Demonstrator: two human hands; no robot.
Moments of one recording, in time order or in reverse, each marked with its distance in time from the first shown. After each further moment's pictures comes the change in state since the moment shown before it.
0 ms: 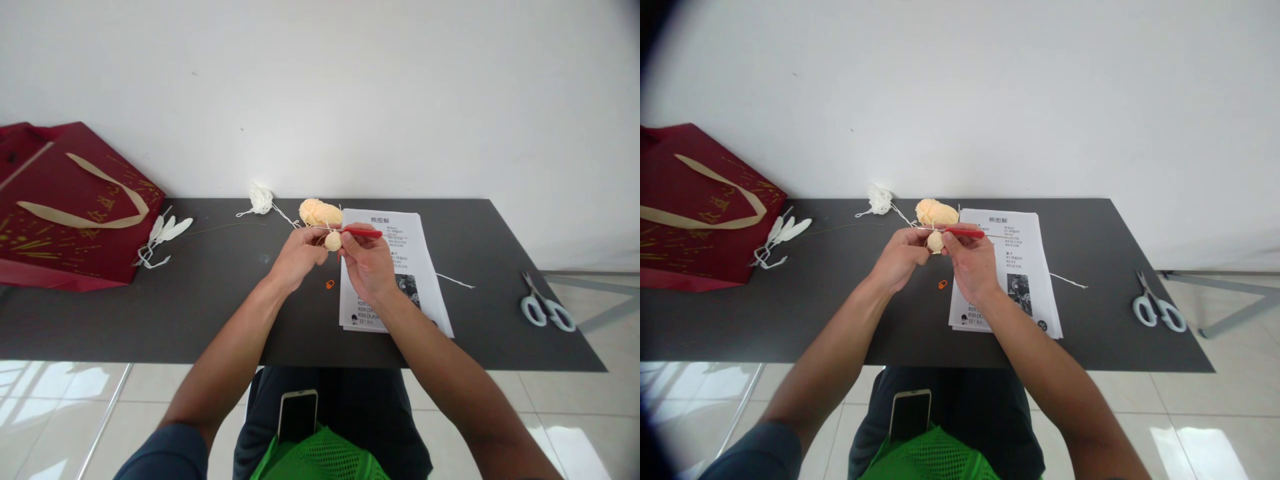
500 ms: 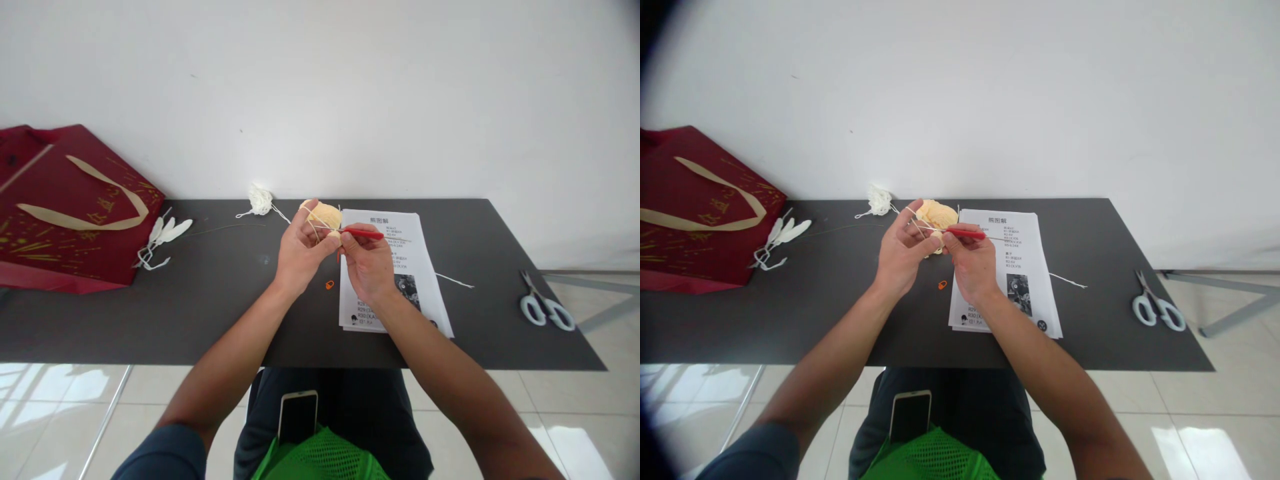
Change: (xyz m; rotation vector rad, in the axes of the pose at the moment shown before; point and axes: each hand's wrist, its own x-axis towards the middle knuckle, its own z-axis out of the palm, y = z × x) left_hand -0.005 -0.008 0.014 -0.085 0.177 0.234; right_hand 0.000 0.003 -0.001 -0.045 0.052 -0.064
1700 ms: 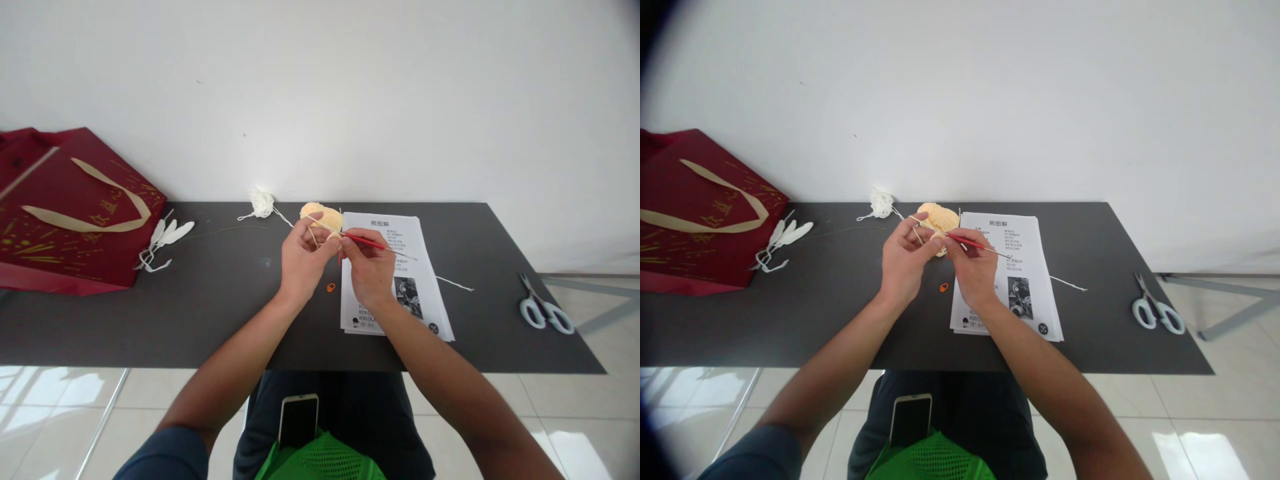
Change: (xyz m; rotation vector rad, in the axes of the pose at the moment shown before) left_hand -0.005 0.001 0.008 0.086 0.129 0.071; right_hand -0.003 0.009 -0.006 -0.231 0.039 -0.207
